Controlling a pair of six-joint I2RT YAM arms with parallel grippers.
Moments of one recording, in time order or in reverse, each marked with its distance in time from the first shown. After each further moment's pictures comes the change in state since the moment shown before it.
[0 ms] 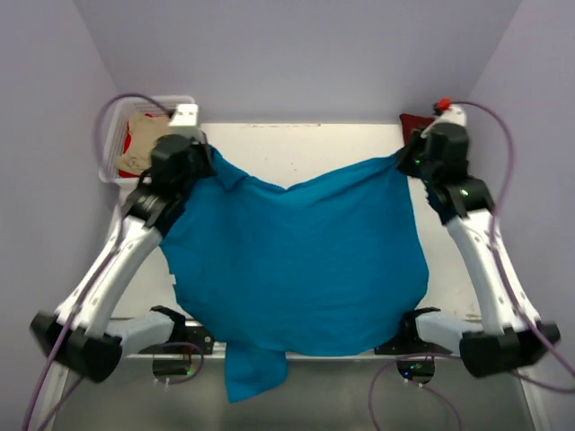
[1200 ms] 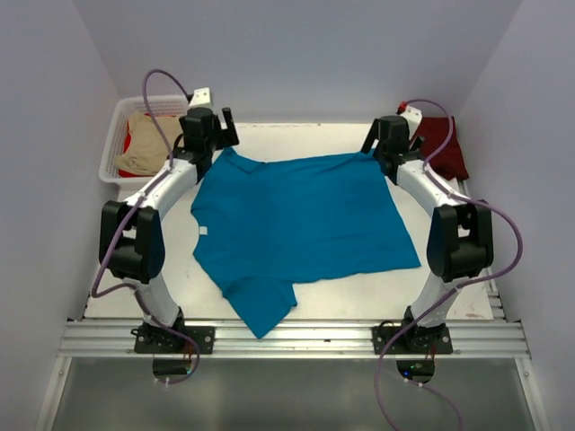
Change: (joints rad) left arm 0.173 0.763 0.200 0.349 0.026 -0.069; right arm -0.013 0.729 -0.005 0.448 0.316 0.022
